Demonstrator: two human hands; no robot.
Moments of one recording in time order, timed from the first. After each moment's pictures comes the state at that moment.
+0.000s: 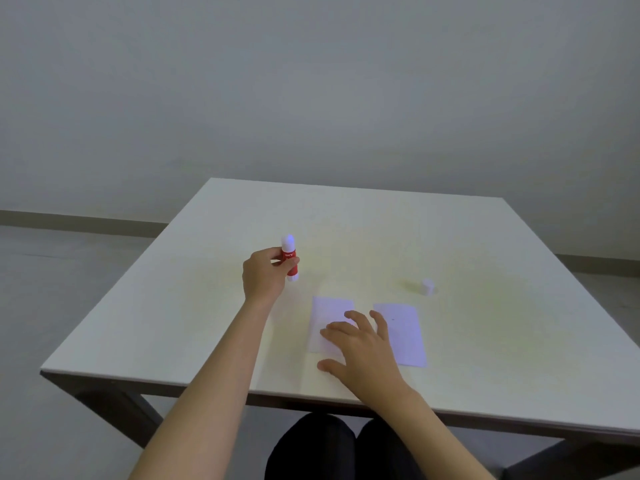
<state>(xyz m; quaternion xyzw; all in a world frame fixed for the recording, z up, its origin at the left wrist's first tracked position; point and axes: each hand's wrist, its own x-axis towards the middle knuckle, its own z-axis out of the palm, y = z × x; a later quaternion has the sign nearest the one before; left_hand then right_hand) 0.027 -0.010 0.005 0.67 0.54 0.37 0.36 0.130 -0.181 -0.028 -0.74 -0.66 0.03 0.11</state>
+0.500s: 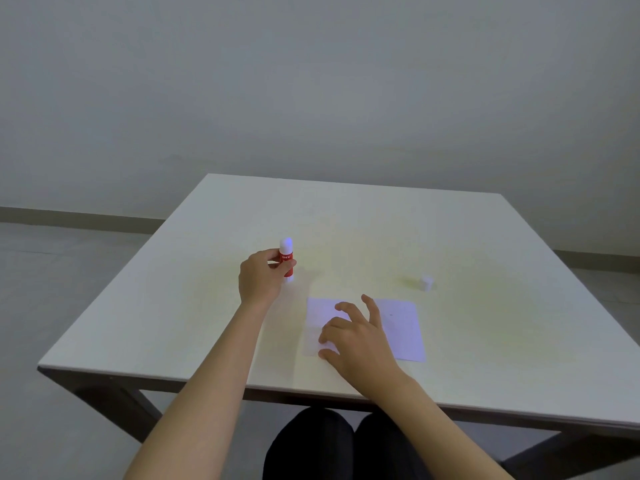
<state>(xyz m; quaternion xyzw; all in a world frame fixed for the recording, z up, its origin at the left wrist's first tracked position) 0.023 -0.010 -0.008 0.67 0.54 0.36 0.36 0.125 -0.182 -0.011 -0.69 -0.70 -0.10 0.13</state>
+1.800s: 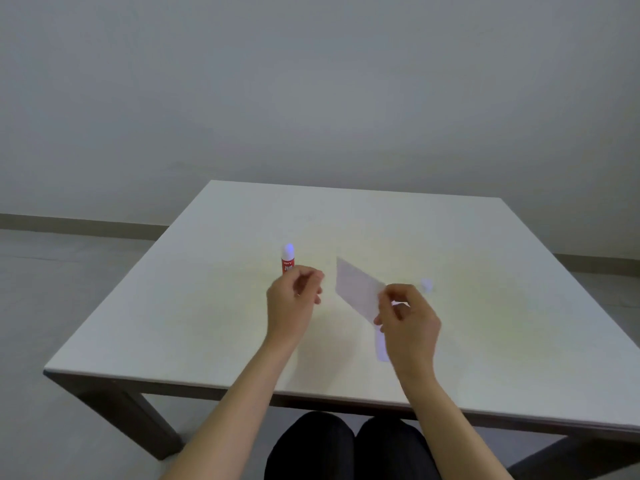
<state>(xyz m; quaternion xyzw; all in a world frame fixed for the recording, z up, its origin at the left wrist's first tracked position) 0.036 -0.080 0.002 0.63 0.40 0.48 0.47 0.151 -0.193 0.013 -0.72 -0.31 0.09 0.62</state>
